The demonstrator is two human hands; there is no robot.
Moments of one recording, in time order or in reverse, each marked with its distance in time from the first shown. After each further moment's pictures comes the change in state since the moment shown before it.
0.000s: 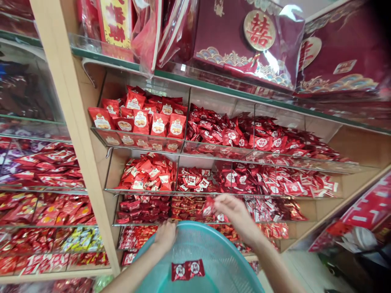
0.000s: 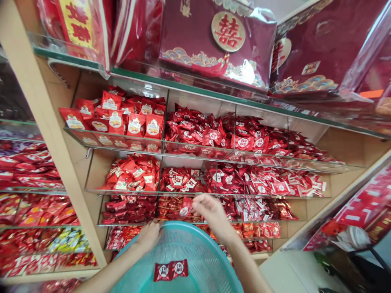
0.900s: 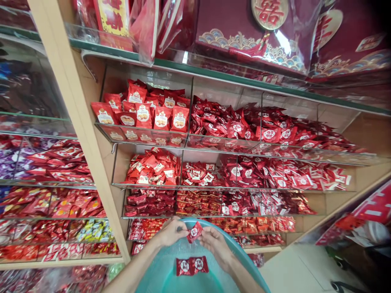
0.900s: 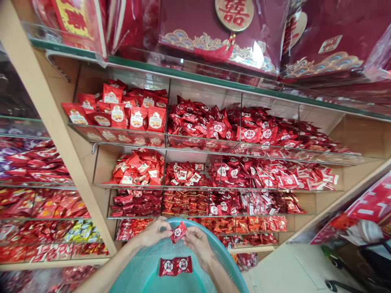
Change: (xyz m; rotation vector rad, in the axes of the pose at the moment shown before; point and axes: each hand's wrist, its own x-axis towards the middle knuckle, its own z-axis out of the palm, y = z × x) left_hand -0.010 -0.023 0.002 -0.473 -0.091 0.237; right_hand -0.051 0.159 0.058 0.251 -0.065 0.332
